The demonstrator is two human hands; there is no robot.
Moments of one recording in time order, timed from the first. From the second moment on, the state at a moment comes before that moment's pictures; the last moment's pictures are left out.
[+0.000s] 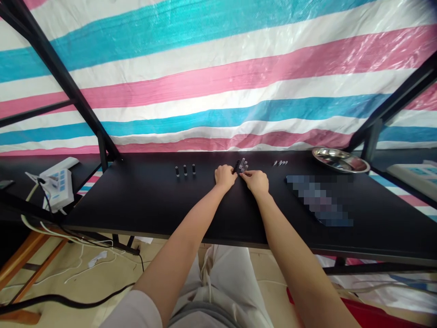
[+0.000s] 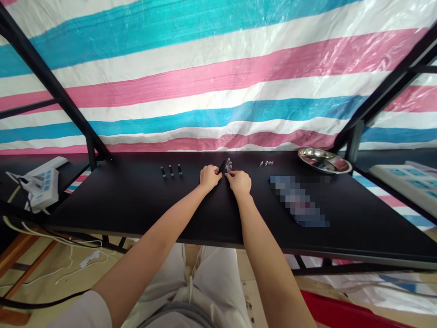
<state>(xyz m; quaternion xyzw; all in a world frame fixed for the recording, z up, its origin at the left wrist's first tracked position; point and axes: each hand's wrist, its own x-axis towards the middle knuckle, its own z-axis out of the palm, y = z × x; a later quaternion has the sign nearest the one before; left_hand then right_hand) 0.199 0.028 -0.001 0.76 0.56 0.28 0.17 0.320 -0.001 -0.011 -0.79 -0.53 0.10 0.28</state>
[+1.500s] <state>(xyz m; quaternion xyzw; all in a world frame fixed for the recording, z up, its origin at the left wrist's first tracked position) 0.092 -0.004 0.010 0.71 0.57 0.34 0.23 0.278 -0.023 -0.002 -0.57 -0.73 0.16 0.34</state>
